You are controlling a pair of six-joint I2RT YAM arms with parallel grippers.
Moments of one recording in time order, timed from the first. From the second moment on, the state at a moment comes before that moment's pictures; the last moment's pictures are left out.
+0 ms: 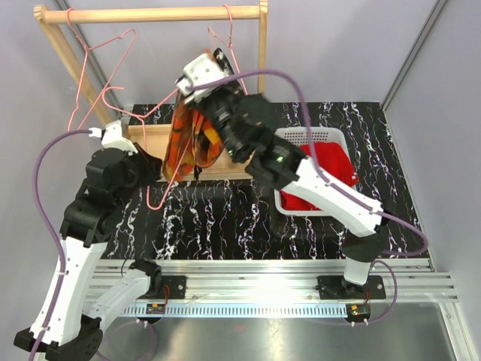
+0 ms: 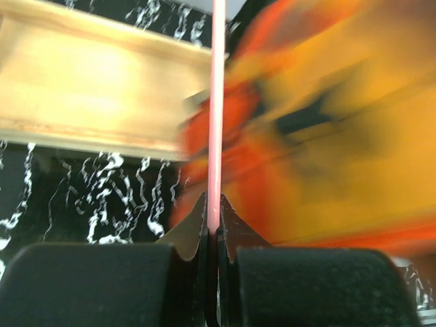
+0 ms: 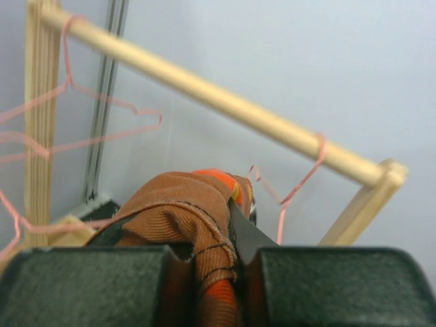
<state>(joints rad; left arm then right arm) -0.32 0.81 1.27 -0.81 -0.15 -0.50 1.15 1.82 2.18 0.02 0.58 -0.60</state>
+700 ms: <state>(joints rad) -0.24 0.81 1.14 -0.82 -0.19 -0.42 1.15 1.55 2.36 -0.24 0.73 -0.67</state>
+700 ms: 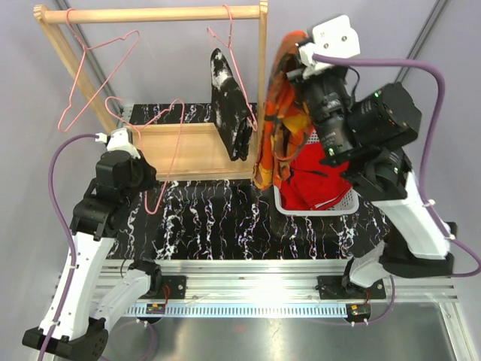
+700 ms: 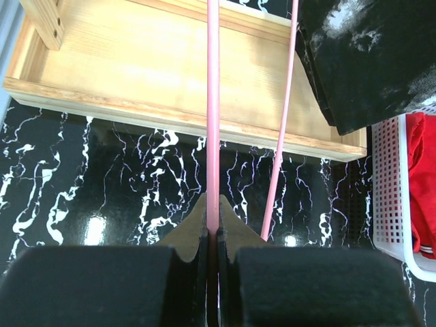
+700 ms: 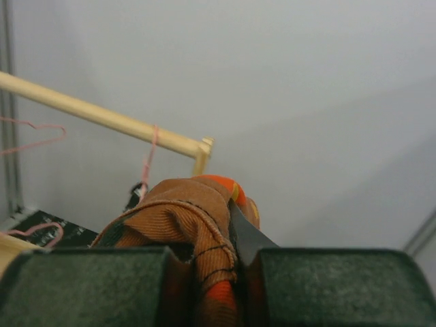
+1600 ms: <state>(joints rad) -0.24 0.79 1.14 -0.81 -0.12 -0.39 0.74 1.04 1.00 0.33 1.17 -1.01</state>
